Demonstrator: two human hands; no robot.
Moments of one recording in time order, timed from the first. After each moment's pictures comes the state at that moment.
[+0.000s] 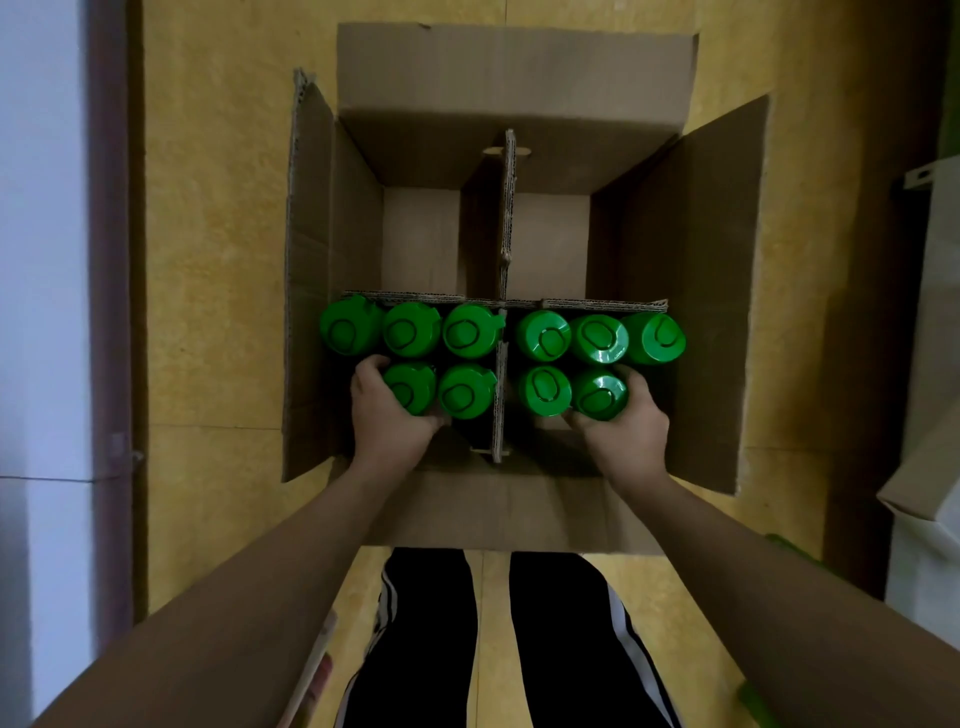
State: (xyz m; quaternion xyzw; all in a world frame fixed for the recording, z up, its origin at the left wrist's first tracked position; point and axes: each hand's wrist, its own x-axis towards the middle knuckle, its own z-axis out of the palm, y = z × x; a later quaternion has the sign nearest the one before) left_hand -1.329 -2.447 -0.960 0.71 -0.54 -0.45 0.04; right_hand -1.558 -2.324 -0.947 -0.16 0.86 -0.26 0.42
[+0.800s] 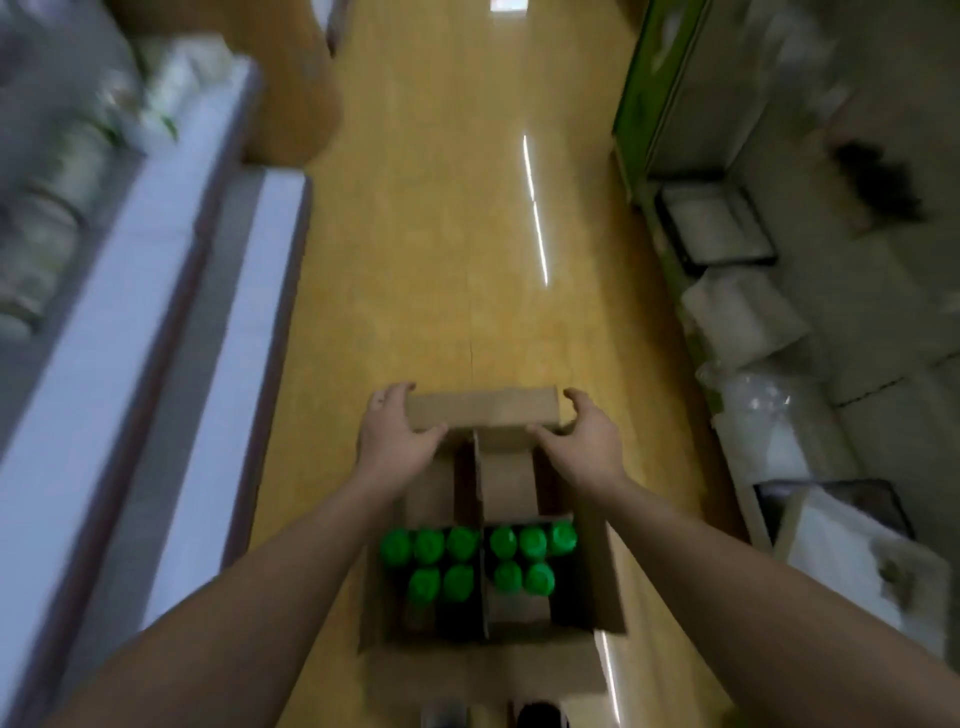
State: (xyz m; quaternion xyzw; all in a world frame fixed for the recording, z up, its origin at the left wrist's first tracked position) left_hand -1.436 -2.581 -0.559 0.59 -0.72 -0.37 0.07; right_hand -1.633 -2.455 -0.570 -0.29 0.85 -0.29 0.32
